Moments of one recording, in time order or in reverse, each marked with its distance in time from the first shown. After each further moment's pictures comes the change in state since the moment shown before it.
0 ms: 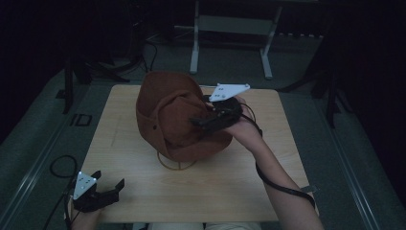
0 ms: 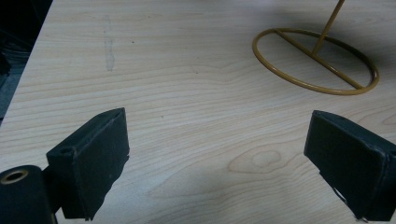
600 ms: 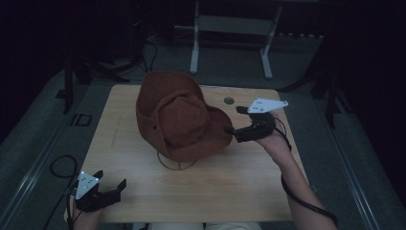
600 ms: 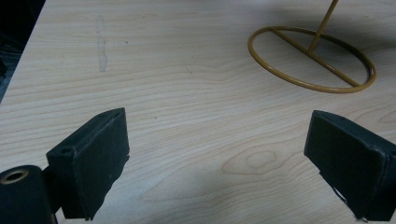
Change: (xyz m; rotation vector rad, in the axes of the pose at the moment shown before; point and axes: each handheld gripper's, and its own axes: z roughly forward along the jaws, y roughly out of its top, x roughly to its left) left arm -0.003 0.000 0.003 0.004 -0.007 0.010; right arm -0.027 -0.077 -0.056 -0.001 -0.095 0.111
